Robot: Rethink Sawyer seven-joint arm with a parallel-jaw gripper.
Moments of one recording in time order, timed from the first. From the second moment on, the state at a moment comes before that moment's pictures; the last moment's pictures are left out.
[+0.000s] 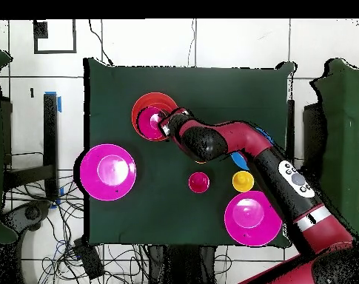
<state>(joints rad) -0.98 -0.23 1.04 1.65 -0.78 0.44 1.27</state>
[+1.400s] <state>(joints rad) -0.98 -0.29 1.04 1.65 -0.71 0.52 1.27</state>
